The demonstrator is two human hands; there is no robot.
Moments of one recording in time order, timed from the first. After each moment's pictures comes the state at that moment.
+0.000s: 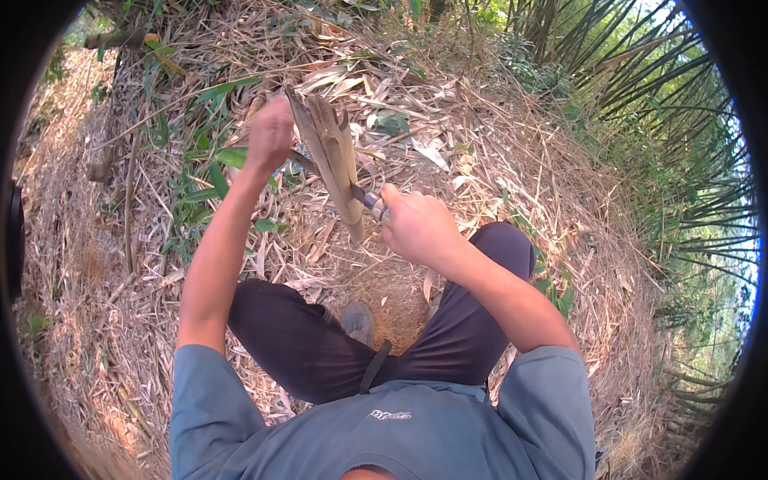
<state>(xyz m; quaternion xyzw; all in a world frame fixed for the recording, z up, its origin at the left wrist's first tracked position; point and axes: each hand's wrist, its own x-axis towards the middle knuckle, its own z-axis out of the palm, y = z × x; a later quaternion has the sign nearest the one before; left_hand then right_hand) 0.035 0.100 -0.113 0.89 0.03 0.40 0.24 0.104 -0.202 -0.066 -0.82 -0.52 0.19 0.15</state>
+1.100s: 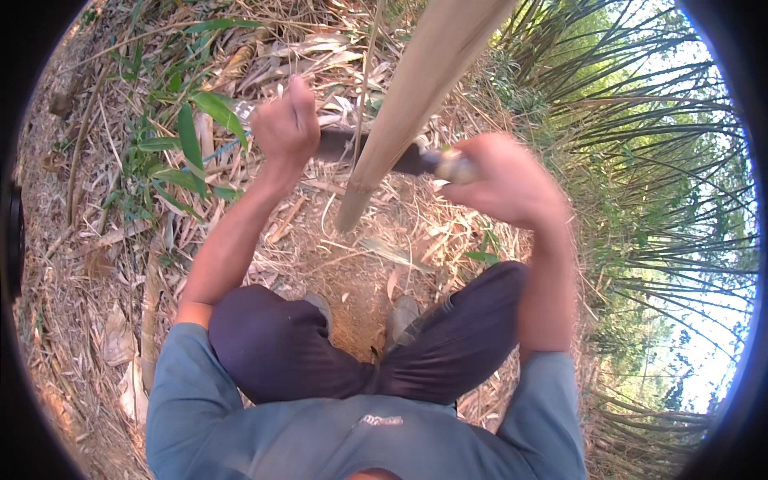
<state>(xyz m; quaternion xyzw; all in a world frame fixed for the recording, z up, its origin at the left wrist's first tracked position) 0.014 0.037 -0.154 0.79 0.29 0.47 0.25 0.159 -0.160 -0.002 -0.84 -0.45 0.30 0.02</state>
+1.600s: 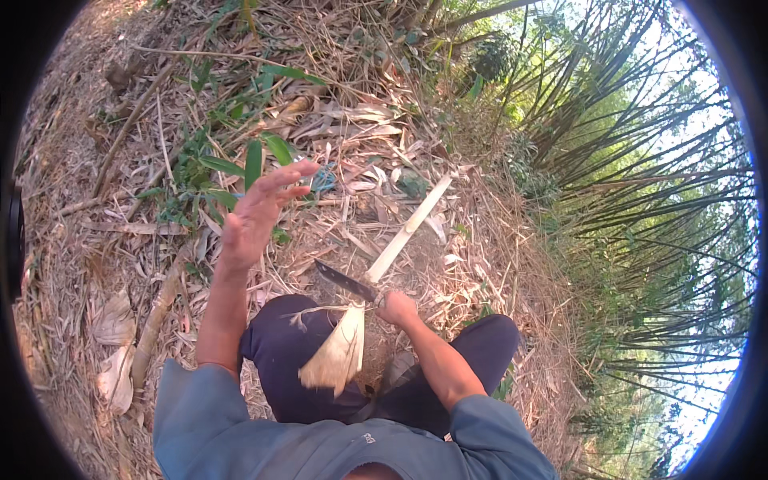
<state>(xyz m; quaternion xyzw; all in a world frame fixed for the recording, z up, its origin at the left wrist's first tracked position) -0.147 0.062 -0.087 0.62 -0.03 0.39 0.68 0.080 -0.210 -0.325 -0.82 -0.44 0.35 -0.09</state>
